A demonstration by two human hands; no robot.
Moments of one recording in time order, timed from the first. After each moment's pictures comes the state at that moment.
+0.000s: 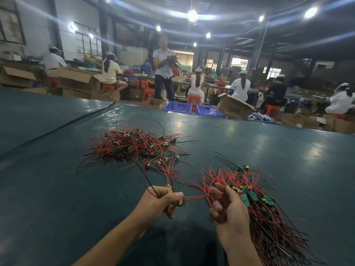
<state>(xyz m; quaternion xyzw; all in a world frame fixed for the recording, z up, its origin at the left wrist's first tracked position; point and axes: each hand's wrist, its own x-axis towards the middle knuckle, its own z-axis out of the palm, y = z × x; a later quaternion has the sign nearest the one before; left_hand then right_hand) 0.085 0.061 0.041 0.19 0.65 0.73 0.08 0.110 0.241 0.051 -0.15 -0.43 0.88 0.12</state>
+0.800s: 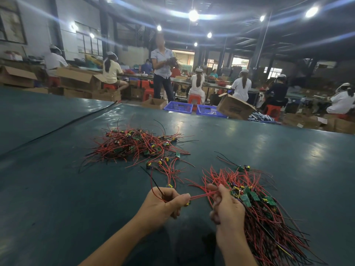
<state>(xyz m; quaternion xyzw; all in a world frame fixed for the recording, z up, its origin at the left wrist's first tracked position) 0.085 0.069 0.040 0.20 0.68 0.70 0.05 0.103 0.228 0.043 -0.21 -0.53 0.80 0.19</state>
